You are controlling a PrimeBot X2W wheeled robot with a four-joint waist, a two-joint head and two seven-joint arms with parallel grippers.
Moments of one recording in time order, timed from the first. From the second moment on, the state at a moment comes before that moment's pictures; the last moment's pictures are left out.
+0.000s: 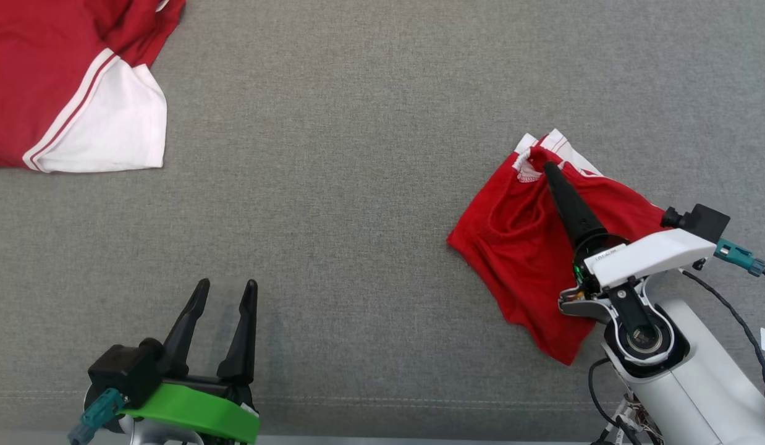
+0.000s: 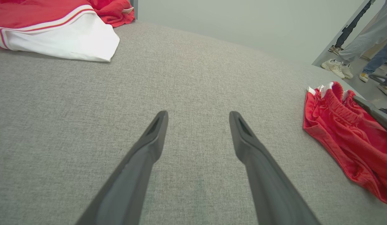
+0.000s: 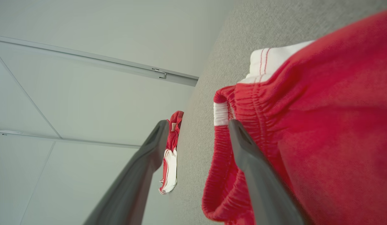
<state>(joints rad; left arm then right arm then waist) 0.02 0.23 -0.37 -0.06 -0.60 0.02 -0.25 -0.25 -0.21 0.40 0.13 1.46 0.03 -0.10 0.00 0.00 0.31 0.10</state>
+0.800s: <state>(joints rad) 0.10 0.18 -0.36 0.02 -0.61 0.02 -0.25 -0.13 -0.36 0.43 0.16 1.08 0.05 -0.24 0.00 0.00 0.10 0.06</state>
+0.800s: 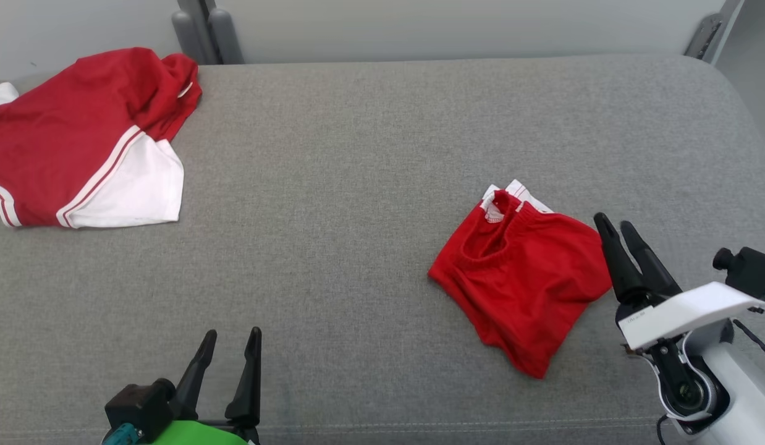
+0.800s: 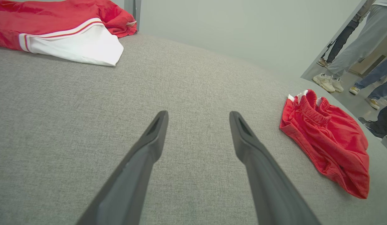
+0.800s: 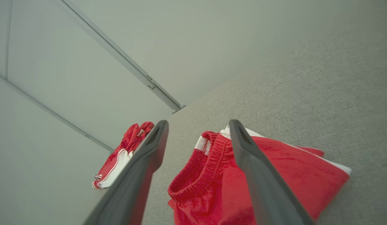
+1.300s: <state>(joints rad) 0.18 0.17 -0.38 0.02 -0.60 0.03 -0.25 0.08 -0.40 0.40 0.18 0.88 -0.05 -0.25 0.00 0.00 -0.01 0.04</state>
